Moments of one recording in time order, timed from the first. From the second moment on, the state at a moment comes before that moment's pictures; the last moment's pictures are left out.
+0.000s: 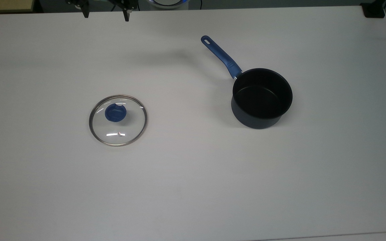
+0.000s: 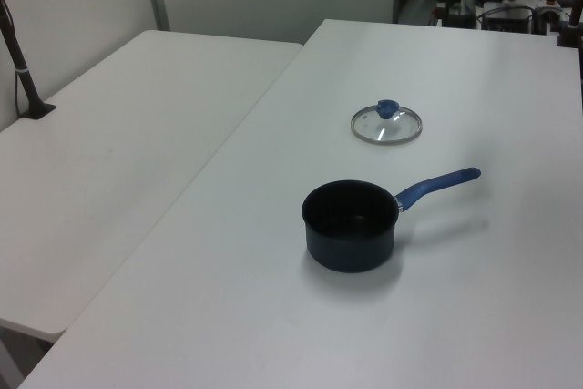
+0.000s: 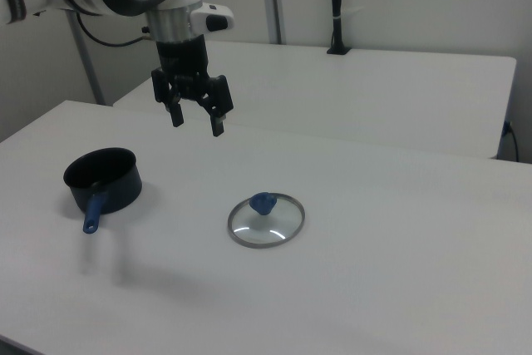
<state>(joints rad) 0.07 0.04 -0.21 -1.59 -0.03 1.58 -0.09</state>
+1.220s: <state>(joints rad) 0.02 0.14 -0.22 -1.58 -0.03 1.70 -0.08</state>
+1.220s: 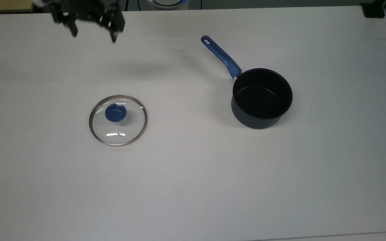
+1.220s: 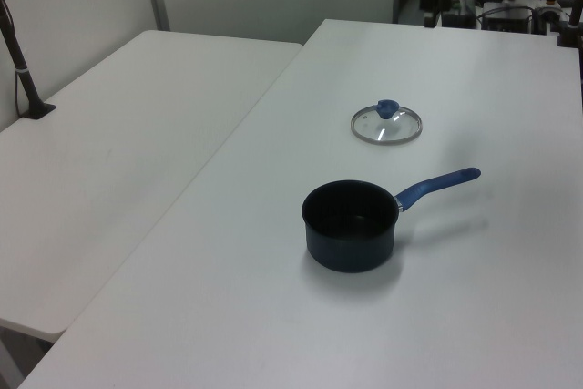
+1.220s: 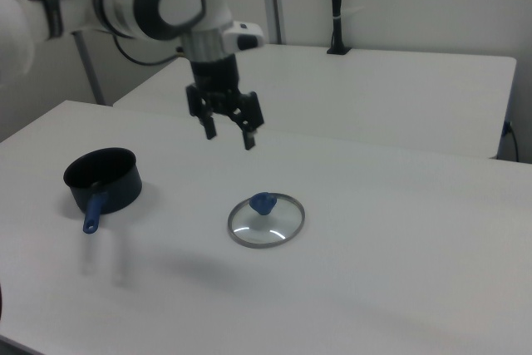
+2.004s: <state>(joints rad) -0.01 0.45 -0.21 -1.52 0.00 1.99 0.02</state>
